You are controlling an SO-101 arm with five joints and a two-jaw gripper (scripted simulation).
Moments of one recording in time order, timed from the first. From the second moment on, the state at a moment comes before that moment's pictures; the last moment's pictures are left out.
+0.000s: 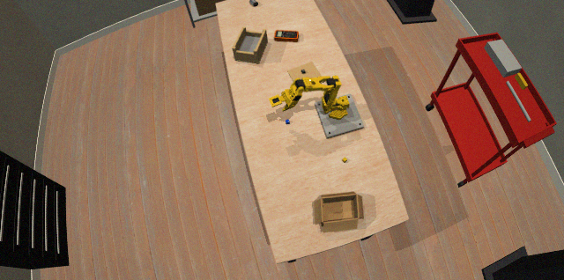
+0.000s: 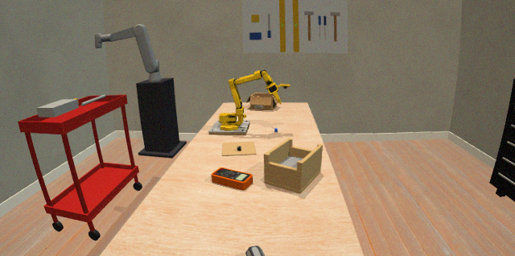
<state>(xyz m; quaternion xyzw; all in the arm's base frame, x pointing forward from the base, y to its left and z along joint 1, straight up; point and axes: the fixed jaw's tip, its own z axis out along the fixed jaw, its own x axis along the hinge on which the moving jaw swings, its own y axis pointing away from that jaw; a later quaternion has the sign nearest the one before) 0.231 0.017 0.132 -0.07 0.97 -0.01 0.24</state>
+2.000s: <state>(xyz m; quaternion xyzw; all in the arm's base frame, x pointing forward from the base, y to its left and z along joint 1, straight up) 0.211 0.021 0.032 0.00 1.00 0.00 -0.01</state>
